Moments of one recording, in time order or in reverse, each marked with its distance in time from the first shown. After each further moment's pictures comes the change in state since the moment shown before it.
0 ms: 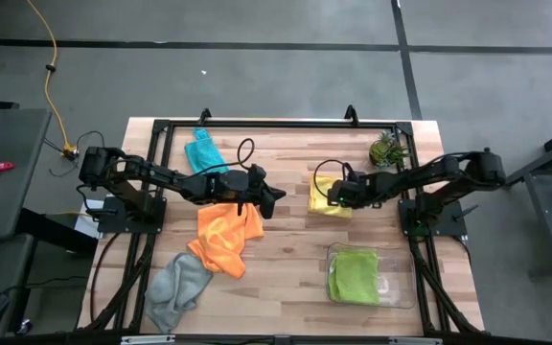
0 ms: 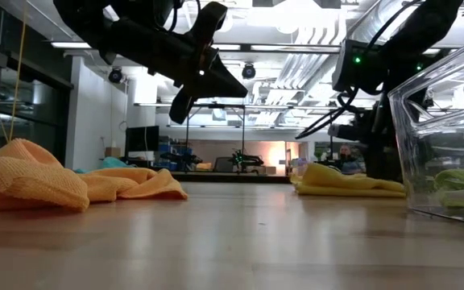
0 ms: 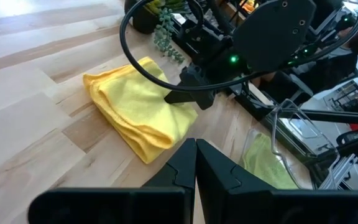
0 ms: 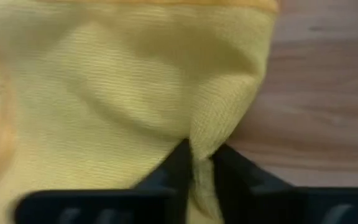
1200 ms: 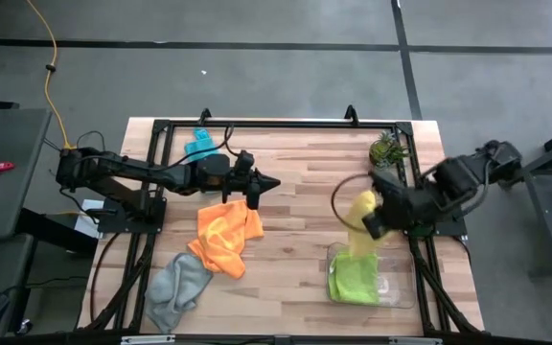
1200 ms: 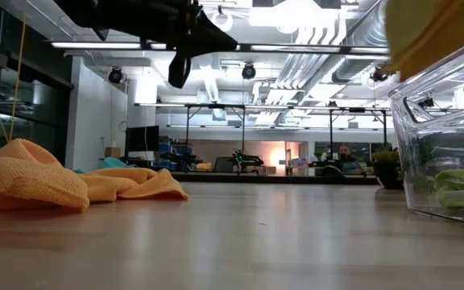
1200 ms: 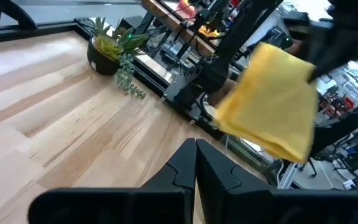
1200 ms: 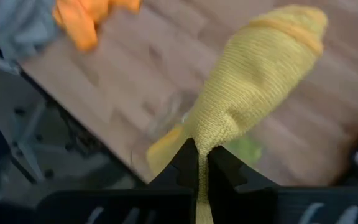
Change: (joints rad) left arm 0.060 -0.208 0.000 -0.053 0.125 0.080; right arm 0.594 -0.162 1.038 -1.034 -0.049 -0.009
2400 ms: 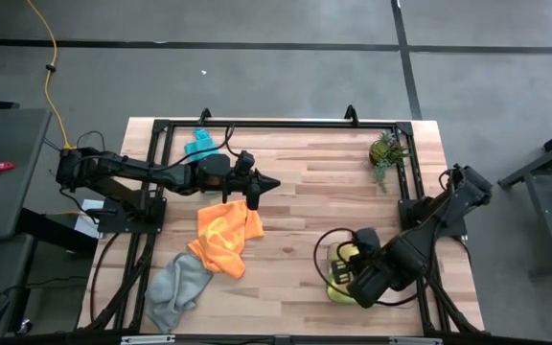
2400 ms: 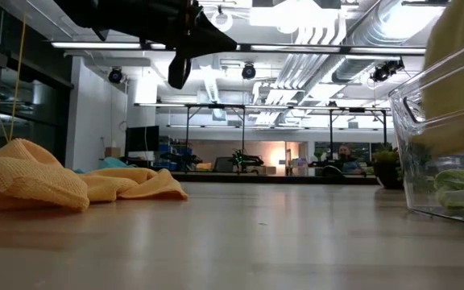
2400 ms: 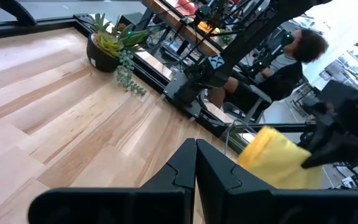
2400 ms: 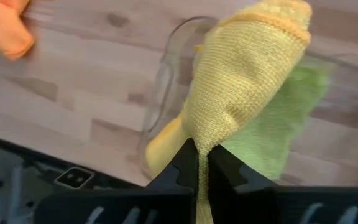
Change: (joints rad) left arm 0.000 0.000 0.000 -0.008 0.011 0.001; right arm 0.229 0.373 -0.019 0.139 0.048 0.611
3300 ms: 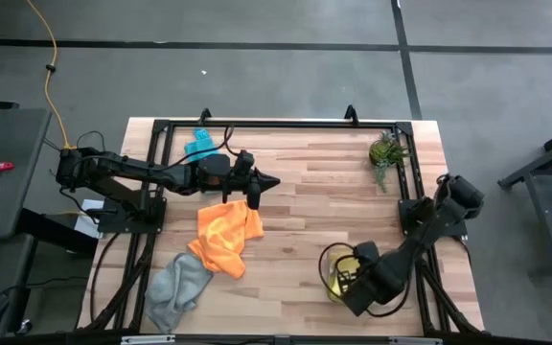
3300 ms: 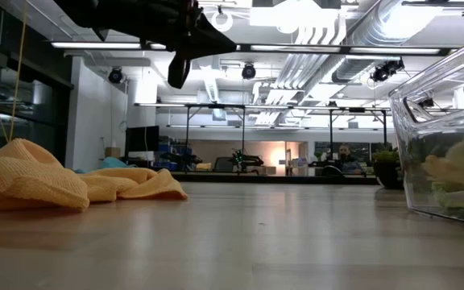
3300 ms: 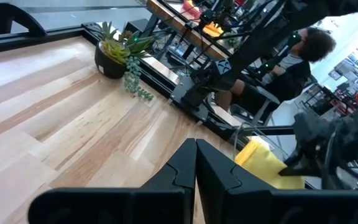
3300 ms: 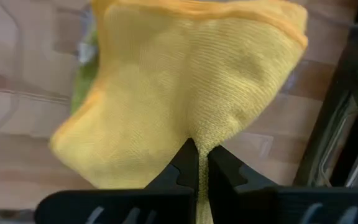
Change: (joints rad) left arm 0.000 0.000 0.000 0.000 -0.035 0.032; right arm 0.021 0.116 -0.132 -0.016 -0.242 0.052
